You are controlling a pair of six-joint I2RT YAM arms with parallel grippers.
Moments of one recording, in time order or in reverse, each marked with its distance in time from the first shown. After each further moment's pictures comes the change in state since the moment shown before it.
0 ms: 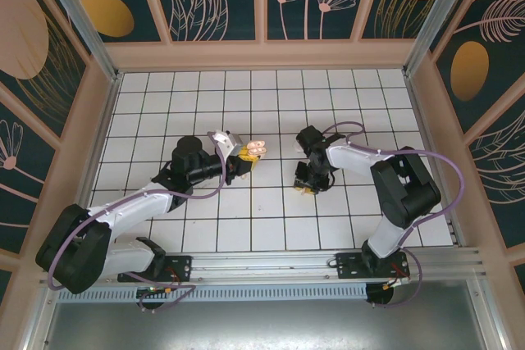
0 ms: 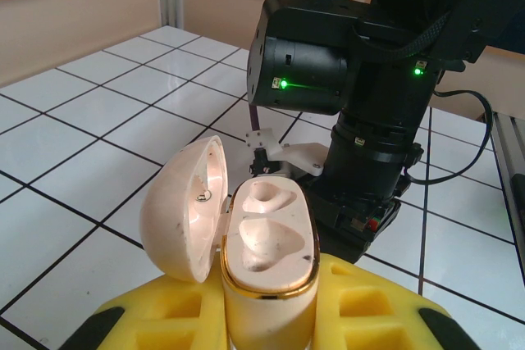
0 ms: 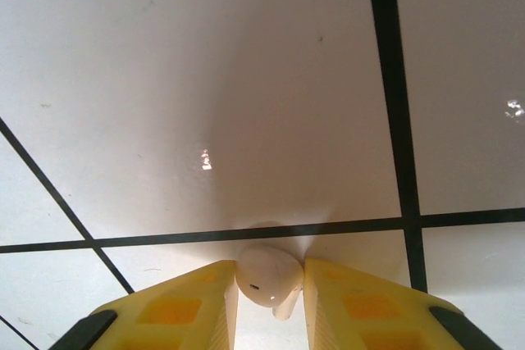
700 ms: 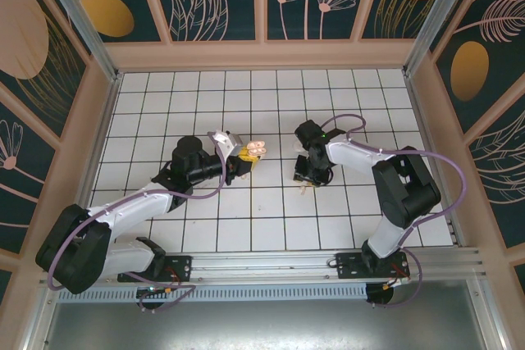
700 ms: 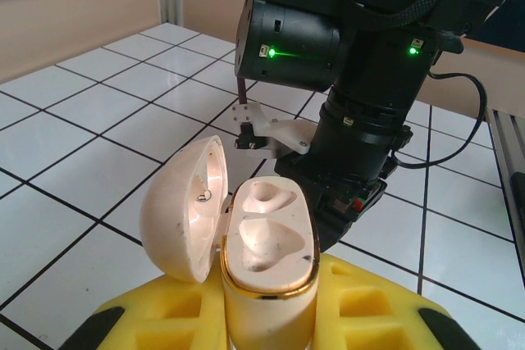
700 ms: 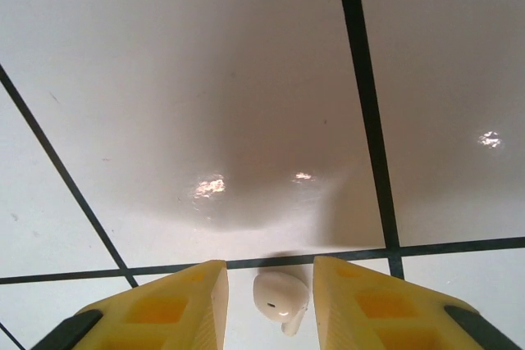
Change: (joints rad) left arm 0.000 -0.001 0.000 -0.008 0.000 0.000; right arm 0.000 0.000 0.059 -0.023 0.085 -0.010
